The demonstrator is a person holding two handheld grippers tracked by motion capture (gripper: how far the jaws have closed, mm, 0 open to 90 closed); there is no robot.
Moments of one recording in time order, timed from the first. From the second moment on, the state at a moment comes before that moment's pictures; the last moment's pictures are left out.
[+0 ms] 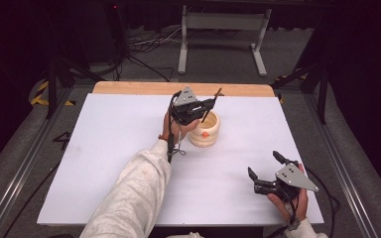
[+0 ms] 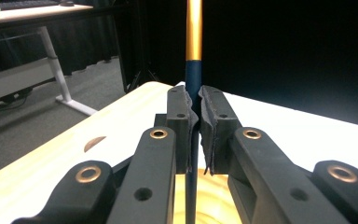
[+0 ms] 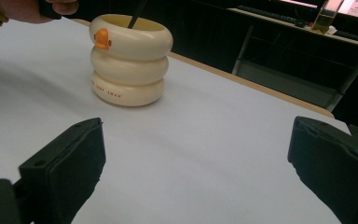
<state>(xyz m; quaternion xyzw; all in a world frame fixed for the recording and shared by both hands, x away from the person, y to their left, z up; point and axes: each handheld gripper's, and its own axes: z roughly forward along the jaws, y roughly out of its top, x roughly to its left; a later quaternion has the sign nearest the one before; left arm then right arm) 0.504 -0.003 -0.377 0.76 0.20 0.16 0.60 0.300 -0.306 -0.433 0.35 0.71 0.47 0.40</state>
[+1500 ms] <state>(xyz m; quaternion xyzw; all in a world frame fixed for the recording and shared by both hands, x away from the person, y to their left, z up) 0.486 0.007 -0.402 0.78 0.17 0.16 0.57 0.301 -0.302 -0.435 0.35 0.71 0.46 0.39</state>
